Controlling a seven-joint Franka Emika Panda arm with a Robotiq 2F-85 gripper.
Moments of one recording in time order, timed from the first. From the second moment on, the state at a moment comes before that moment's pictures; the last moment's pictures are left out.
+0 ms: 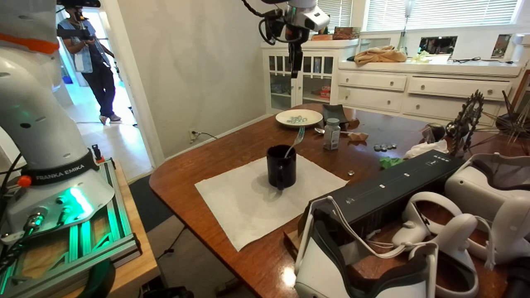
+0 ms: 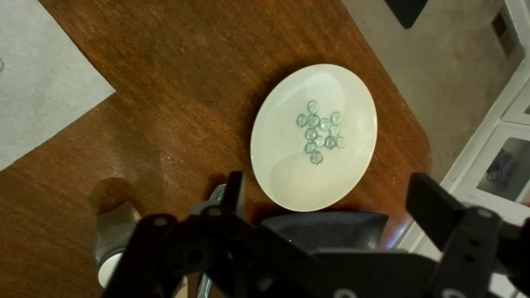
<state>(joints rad) -0.18 0.37 -0.12 -1.62 0.53 2.04 0.10</state>
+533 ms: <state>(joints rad) -0.24 0.65 -0.07 -1.38 0.56 1.99 0.11</state>
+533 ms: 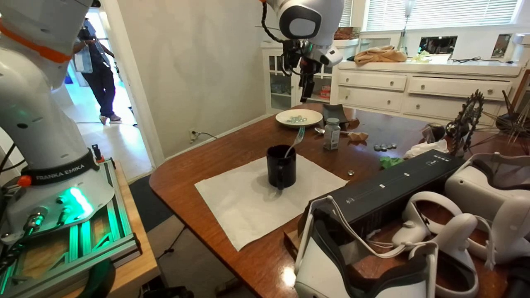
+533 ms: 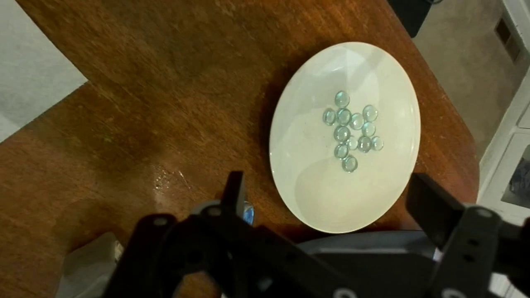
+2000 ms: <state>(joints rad) -0.27 1.00 0.02 -1.01 0.51 2.01 0.08</state>
